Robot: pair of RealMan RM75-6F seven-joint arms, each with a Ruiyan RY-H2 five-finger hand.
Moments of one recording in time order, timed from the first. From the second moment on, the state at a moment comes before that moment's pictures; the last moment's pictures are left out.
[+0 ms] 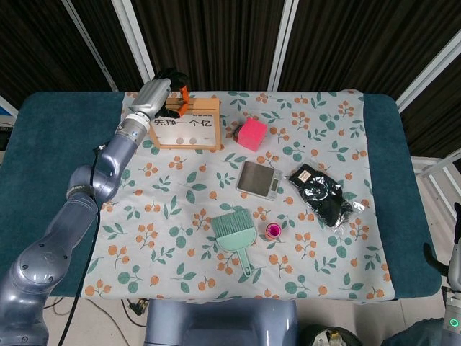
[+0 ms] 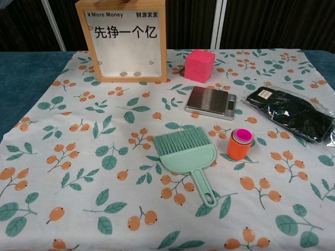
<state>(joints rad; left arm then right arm) -1.28 -1.73 -0.22 -0.32 1.44 0.53 -0.95 0.00 -1.18 0.22 -1.73 -1.20 1.60 -0.21</state>
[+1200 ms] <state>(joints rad) -1.30 -1.80 -0.17 -0.18 1.44 0.52 -0.96 0.00 -1.18 0.23 -1.73 -1.19 1.60 -0.21</state>
